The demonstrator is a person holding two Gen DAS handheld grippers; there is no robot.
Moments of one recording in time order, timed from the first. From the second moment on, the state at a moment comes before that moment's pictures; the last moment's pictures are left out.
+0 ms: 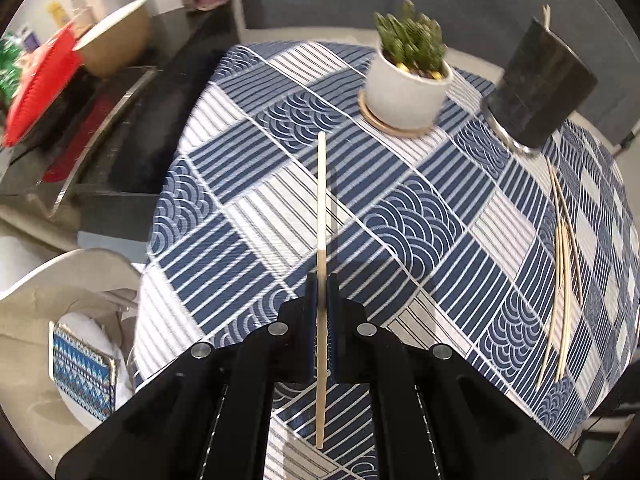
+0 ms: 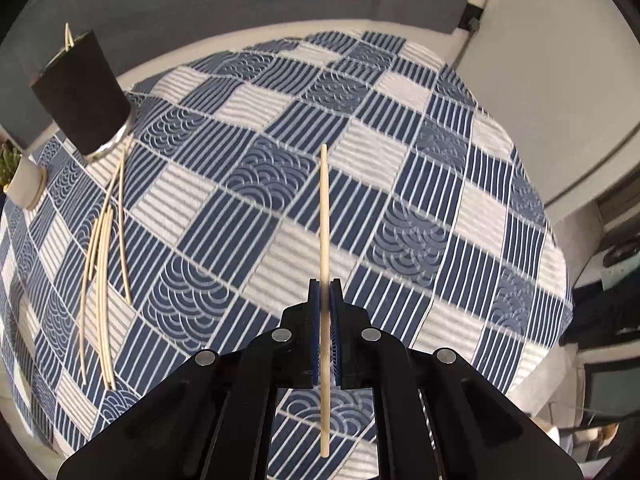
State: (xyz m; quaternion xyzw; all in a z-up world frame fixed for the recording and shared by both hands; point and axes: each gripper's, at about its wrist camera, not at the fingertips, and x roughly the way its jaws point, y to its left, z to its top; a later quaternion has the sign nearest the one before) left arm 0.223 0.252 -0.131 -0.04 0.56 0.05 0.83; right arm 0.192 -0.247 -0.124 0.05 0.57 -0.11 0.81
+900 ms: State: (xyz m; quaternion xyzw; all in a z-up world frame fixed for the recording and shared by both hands) left arm 0.208 0.188 0.011 -0.12 0.42 0.16 0.89; right arm 0.297 -0.258 0.009 -0.01 0.39 0.12 0.91
